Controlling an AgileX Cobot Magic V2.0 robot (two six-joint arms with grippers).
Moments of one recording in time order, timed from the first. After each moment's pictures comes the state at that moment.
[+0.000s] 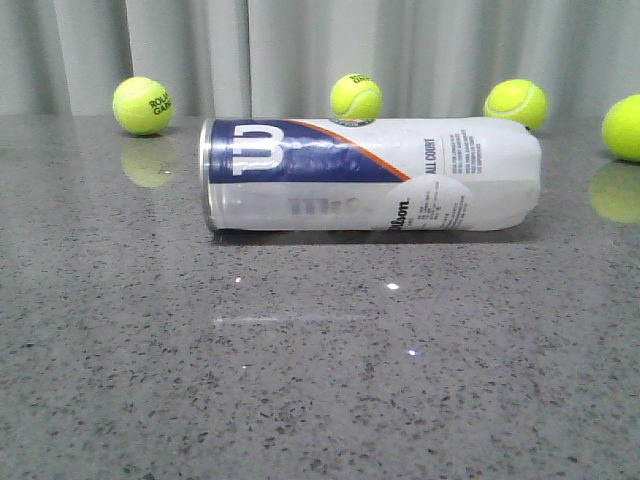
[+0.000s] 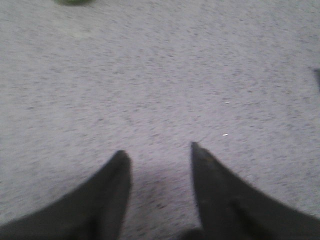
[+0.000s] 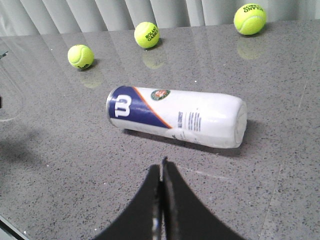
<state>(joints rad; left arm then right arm) -0.07 0.70 -0.61 -0.15 0.67 0.07 0.51 0.28 -0.52 0.22 0.56 0.13</state>
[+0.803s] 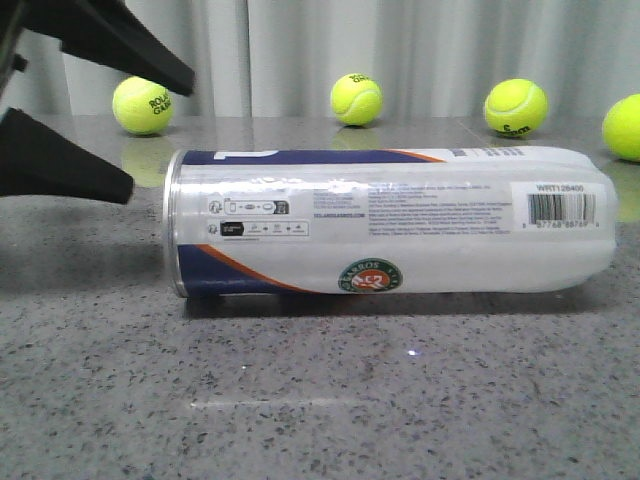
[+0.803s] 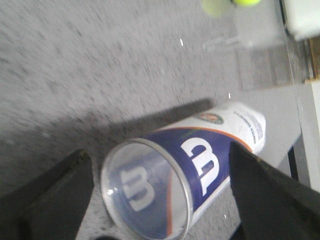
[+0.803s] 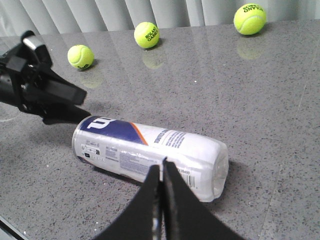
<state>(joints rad) -0.23 1.38 -0.79 -1.25 0.93 0.66 0.51 0.28 -0.52 0.22 0.56 0.13</state>
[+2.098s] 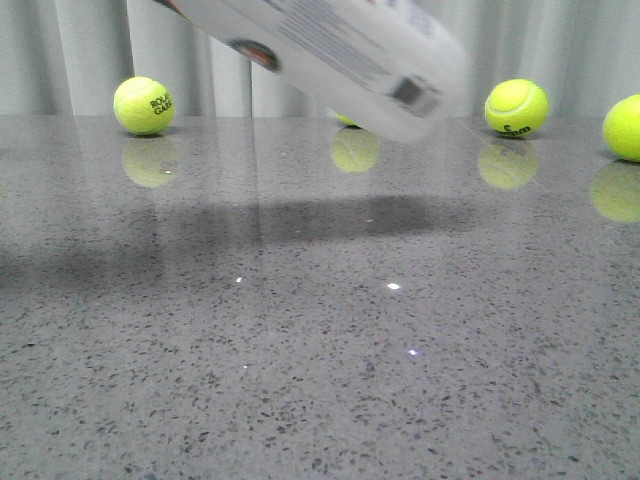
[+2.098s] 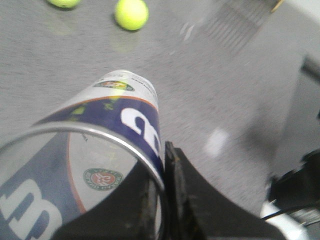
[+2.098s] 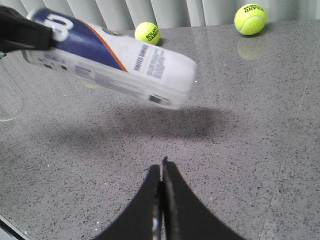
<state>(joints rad) -0.36 1.22 -1.14 -0.95 0.95 0.81 0.51 0.28 -0.52 0.22 0.56 0.13</state>
